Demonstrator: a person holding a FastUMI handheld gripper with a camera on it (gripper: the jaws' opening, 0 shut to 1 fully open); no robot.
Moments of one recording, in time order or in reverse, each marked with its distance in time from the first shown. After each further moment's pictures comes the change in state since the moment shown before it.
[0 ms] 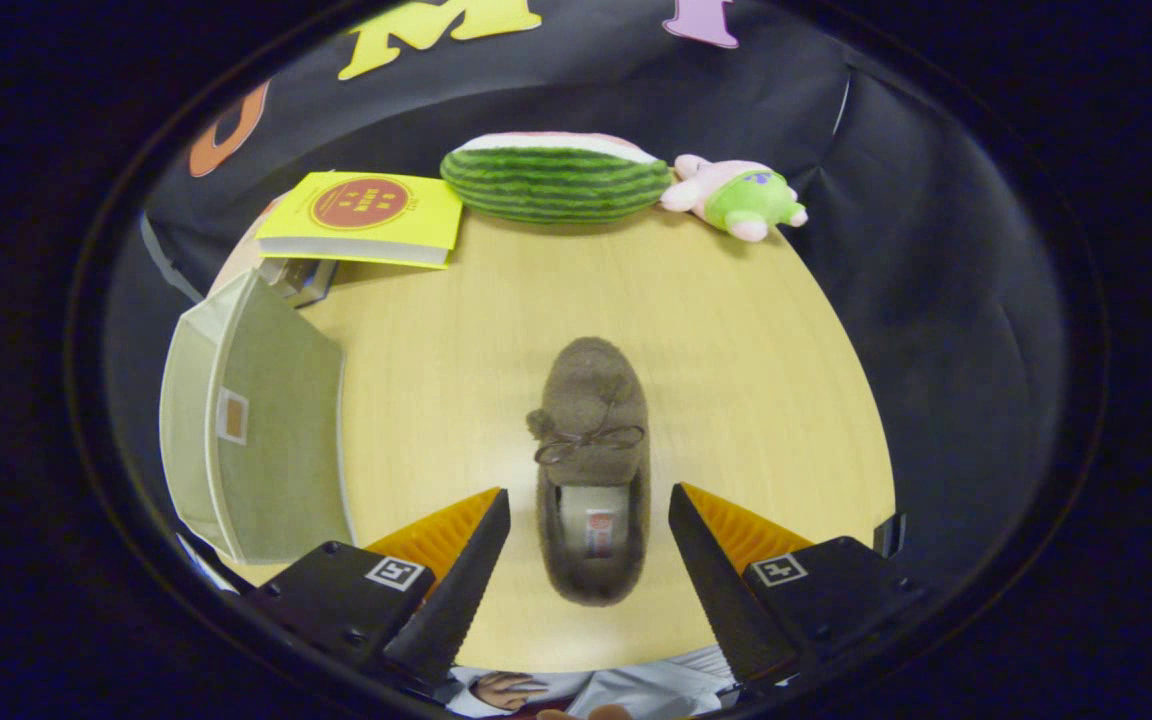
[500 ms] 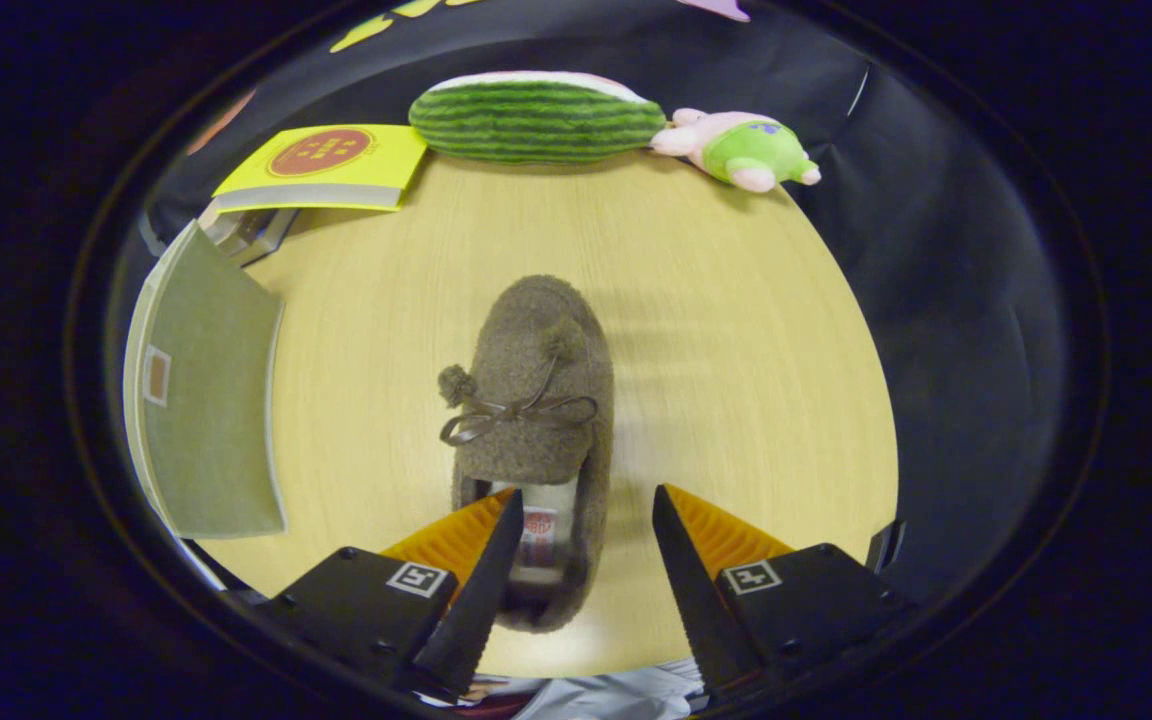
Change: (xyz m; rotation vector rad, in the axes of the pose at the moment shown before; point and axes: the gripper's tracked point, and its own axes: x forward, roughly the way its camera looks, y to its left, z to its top) arm 0.060 -0.025 -0.022 -0.024 0.121 -0.024
